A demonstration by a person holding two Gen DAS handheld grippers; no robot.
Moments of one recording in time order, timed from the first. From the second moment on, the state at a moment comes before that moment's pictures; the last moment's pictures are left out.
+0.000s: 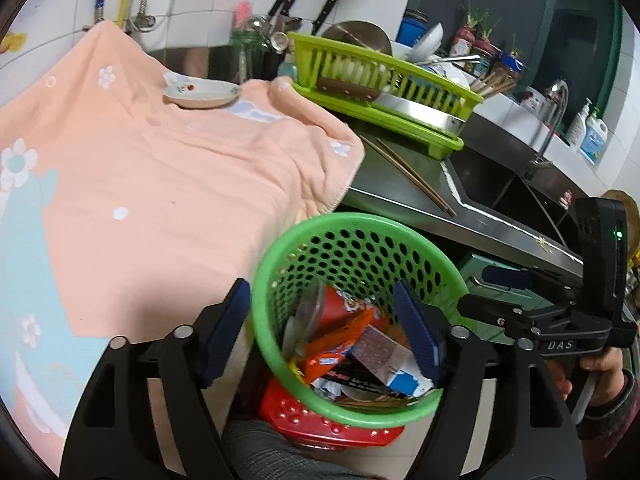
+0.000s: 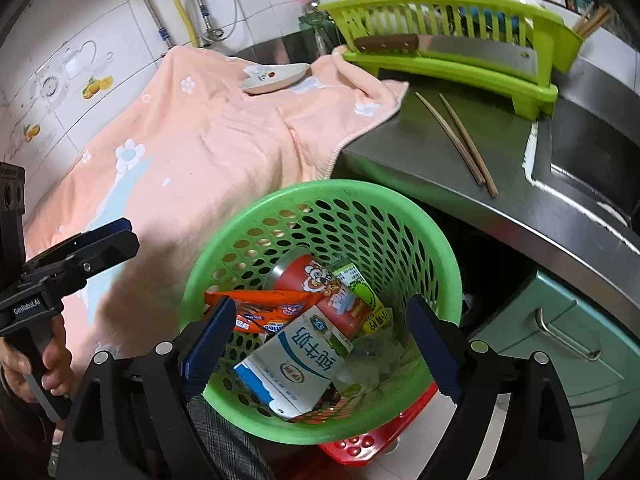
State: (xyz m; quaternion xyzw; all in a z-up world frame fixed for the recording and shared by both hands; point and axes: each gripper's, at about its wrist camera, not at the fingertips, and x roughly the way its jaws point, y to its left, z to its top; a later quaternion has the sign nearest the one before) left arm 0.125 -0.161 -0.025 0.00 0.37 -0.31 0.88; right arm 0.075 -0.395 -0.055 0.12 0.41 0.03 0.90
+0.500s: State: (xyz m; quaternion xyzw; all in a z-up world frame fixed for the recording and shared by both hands) left arm 0.124 -0.122 -0.004 -0.01 0.33 -0.25 0.91; right arm 0.079 -0.356 -0.037 0.09 0.39 0.05 0.92
